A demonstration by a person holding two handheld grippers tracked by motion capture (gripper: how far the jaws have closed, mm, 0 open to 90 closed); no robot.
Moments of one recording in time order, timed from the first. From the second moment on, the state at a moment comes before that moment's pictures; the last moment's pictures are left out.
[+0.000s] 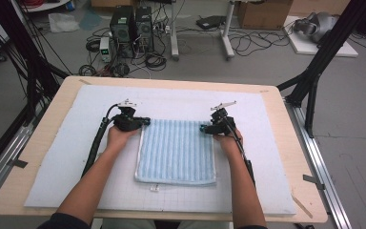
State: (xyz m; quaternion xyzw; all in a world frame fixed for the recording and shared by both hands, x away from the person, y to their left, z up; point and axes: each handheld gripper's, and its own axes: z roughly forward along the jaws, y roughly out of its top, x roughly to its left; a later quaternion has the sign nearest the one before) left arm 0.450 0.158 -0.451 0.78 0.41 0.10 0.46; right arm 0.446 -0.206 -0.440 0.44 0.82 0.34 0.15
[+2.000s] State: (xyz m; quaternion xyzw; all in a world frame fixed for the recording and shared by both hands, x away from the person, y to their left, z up) left arm 0.373 0.190 -0.410 0.72 0.30 0.12 0.61; right arm 0.361 -0.235 -0.400 0.36 0.77 0.51 0.15
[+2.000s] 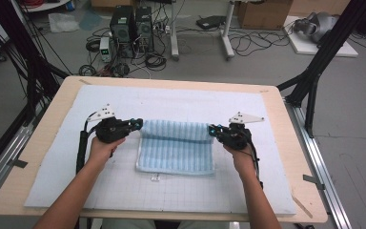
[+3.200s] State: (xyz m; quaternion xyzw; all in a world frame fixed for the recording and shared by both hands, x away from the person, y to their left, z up) left arm 0.307 0.201 -0.438 0.76 0.27 0.05 0.59; right arm 0.291 -0.239 -0.431 0.34 0.80 0.49 0.12
